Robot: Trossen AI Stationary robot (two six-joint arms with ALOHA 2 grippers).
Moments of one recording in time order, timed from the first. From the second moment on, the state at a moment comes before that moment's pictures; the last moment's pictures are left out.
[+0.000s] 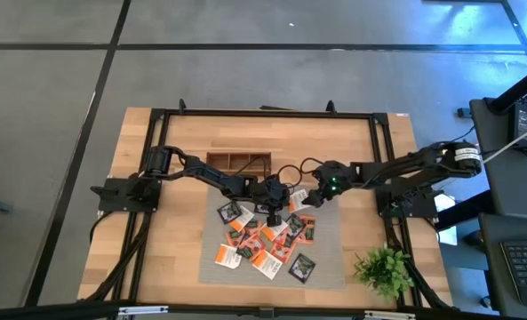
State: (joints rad) left arm -0.03 2.14 1.19 0.18 -0.06 -0.08; right arm -0.11 1.39 0.39 0.19 -0.26 0.88
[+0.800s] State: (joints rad) left arm -0.03 2.14 1.19 0.18 -0.06 -0.07; right arm -0.11 1.43 0.41 0.21 -0.26 0.83
